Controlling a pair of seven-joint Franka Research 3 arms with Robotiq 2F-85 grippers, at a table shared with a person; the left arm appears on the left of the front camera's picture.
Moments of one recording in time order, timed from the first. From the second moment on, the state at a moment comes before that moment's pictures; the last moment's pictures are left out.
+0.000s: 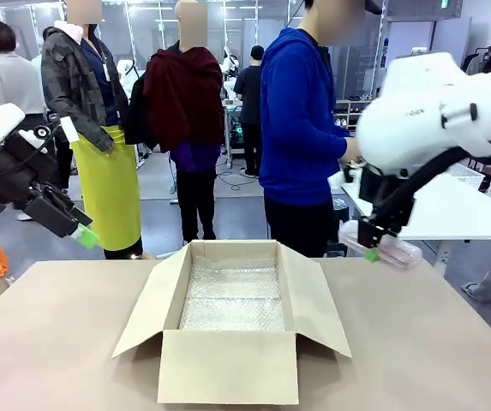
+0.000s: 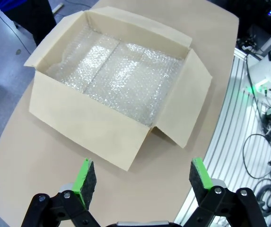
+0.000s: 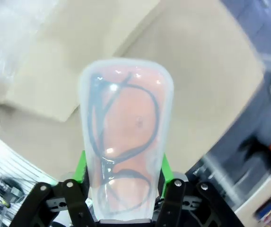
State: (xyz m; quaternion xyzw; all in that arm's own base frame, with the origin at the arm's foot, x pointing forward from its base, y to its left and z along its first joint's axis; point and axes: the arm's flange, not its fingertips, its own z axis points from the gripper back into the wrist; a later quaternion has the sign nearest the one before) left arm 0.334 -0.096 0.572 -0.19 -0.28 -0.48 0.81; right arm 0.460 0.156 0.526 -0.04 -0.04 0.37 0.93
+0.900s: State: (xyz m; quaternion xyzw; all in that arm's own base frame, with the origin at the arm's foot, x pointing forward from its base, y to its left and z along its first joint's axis) left arm 0.334 -0.096 0.572 -0.19 -0.28 -0.48 0.81; right arm 0.564 0.400 0.439 -0.07 -0.05 0.71 0.69
